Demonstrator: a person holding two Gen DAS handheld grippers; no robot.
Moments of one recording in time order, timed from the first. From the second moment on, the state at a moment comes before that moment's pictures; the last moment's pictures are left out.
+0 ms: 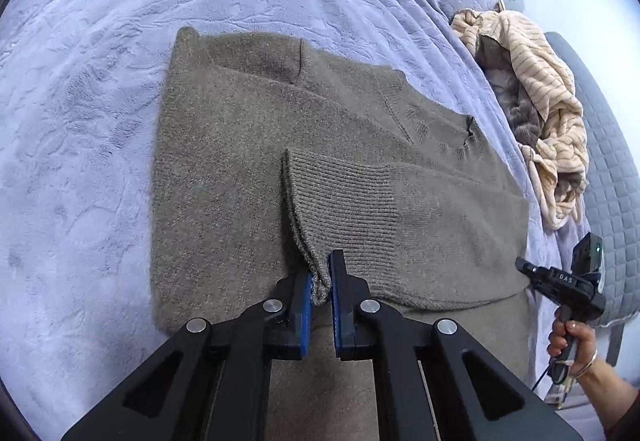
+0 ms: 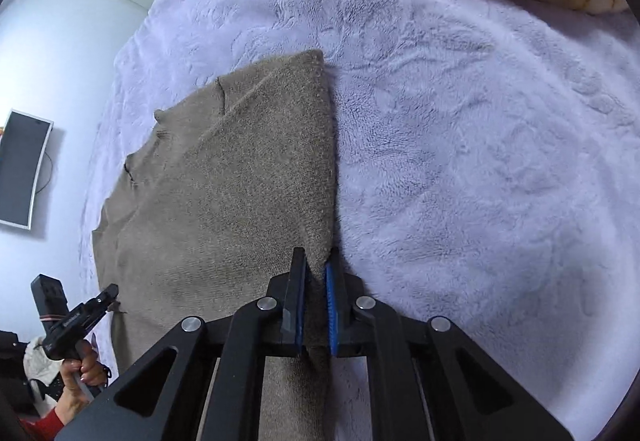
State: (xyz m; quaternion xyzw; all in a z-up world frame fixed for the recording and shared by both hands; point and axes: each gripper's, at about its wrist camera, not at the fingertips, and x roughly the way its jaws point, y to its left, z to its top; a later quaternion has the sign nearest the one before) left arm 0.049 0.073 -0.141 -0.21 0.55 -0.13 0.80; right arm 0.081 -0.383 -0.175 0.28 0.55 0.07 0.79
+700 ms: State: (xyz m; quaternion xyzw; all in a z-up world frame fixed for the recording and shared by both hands) left arm 0.033 0.083 -0.119 -0.17 0.57 -0.08 0.80; right arm 0.068 -0.383 -0.160 0.28 0.55 0.03 0.78
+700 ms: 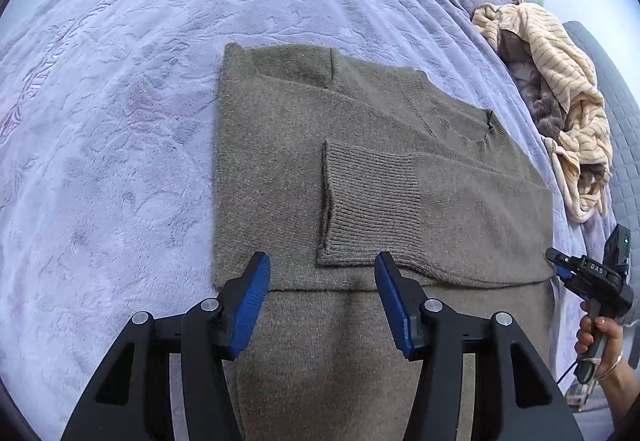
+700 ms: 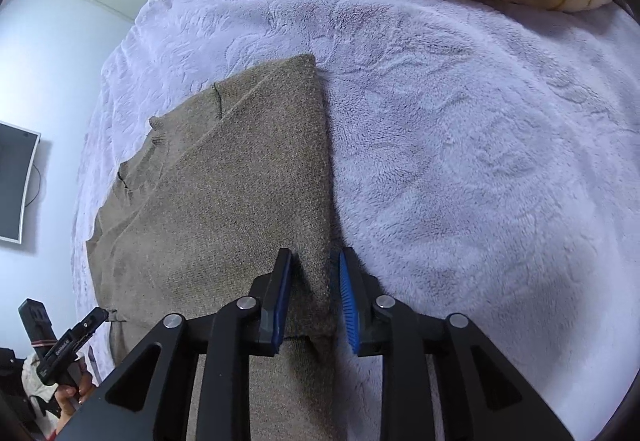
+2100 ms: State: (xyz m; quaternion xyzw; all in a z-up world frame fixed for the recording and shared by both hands) left arm 0.014 0.072 -0.130 -0.16 0.59 -0.10 0.79; right arm 0.059 -0.178 -0.198 0.44 0.58 0.20 0.66
